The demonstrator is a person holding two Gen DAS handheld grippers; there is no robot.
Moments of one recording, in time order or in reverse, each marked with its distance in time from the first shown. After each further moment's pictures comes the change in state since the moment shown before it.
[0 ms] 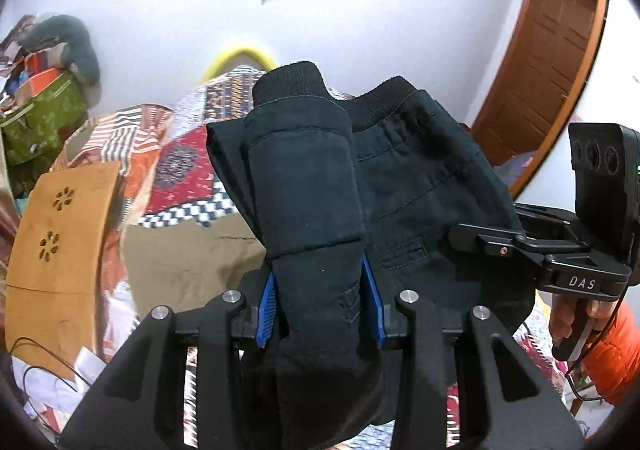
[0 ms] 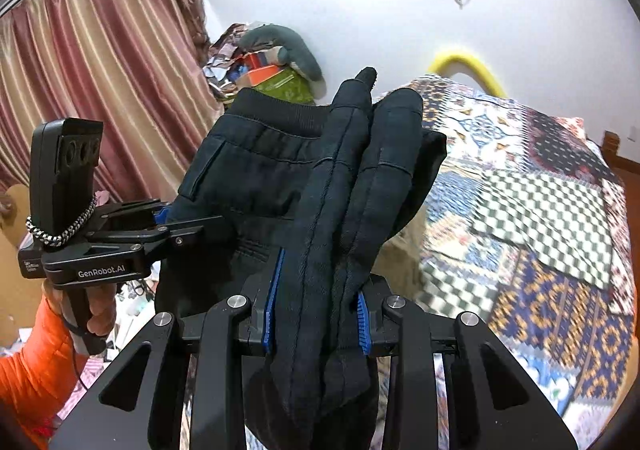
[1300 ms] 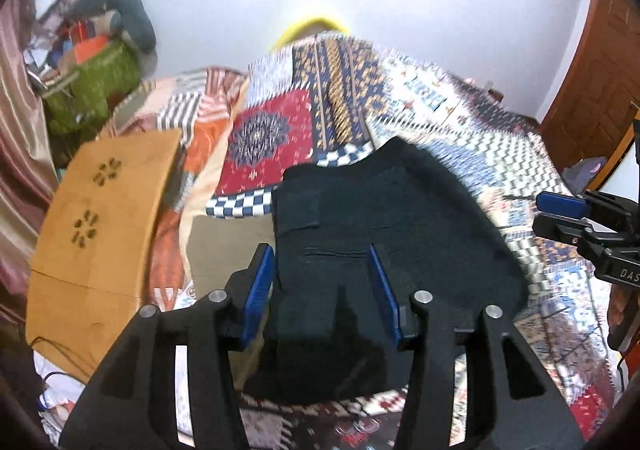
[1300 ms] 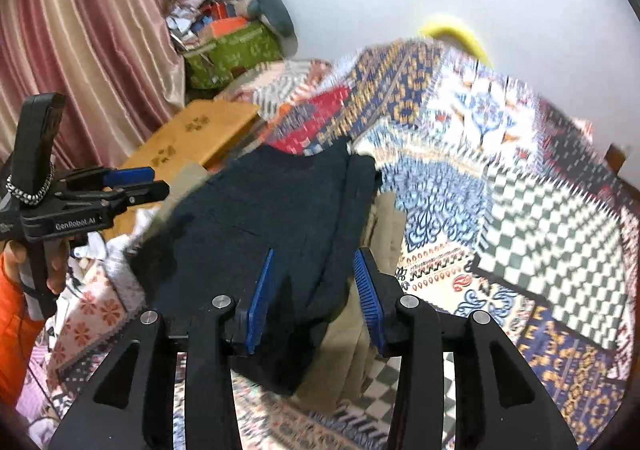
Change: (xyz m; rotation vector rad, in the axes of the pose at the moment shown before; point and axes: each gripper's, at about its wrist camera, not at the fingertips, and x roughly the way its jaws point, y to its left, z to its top) left arm 0.070 0.091 0.007 -0.077 0.075 0.216; right arm 0.085 -0.020 0.020 -0.069 0.130 -0.144
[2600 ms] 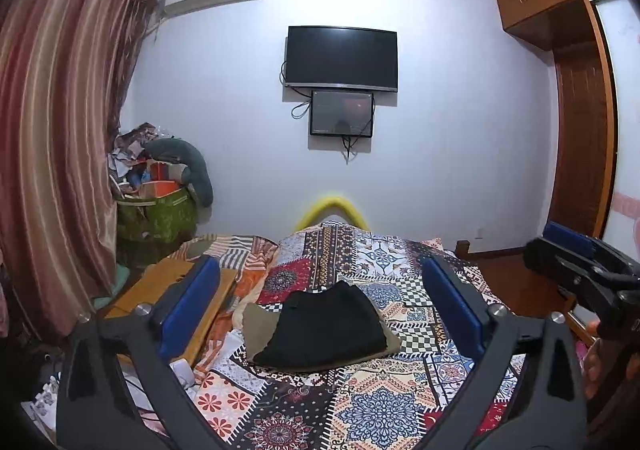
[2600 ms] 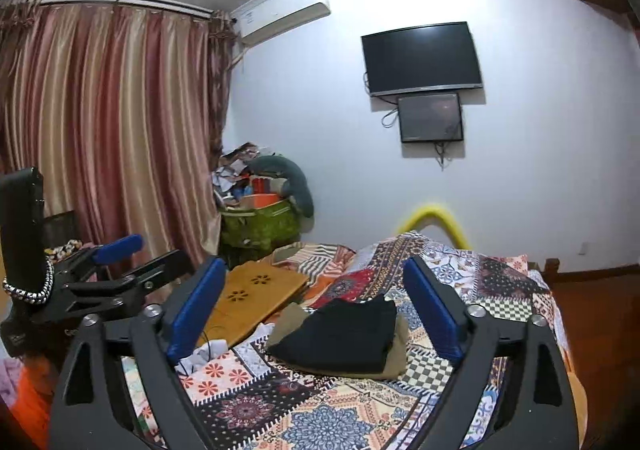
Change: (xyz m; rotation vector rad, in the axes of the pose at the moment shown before) left arm -0.335 -0.110 -0.123 -0.036 -0.655 0.122; right arm -0.288 0.161 -0.078 -0.056 -0.651 -0.071
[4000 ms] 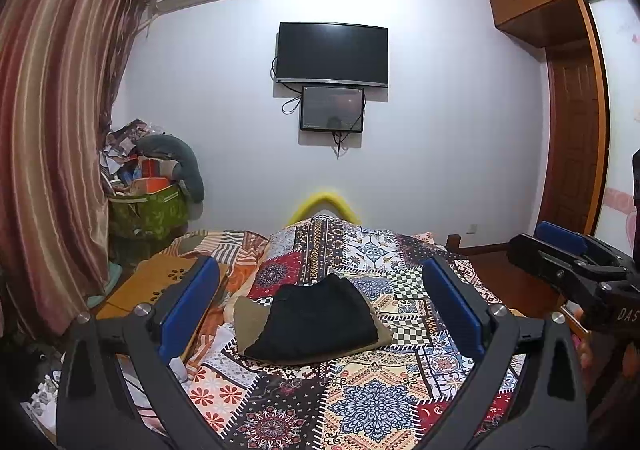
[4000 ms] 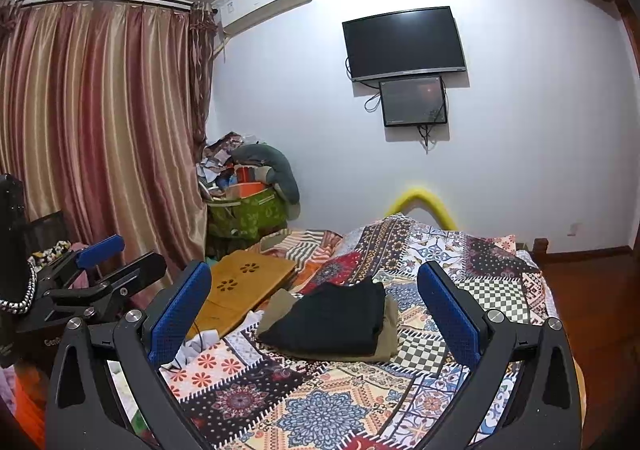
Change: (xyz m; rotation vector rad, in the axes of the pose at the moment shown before) left arm -0.006 -0.001 -0.011 0.008 0.008 -0.035; right arm -0.008 -0.007 -0.006 0.026 0.046 -0.050
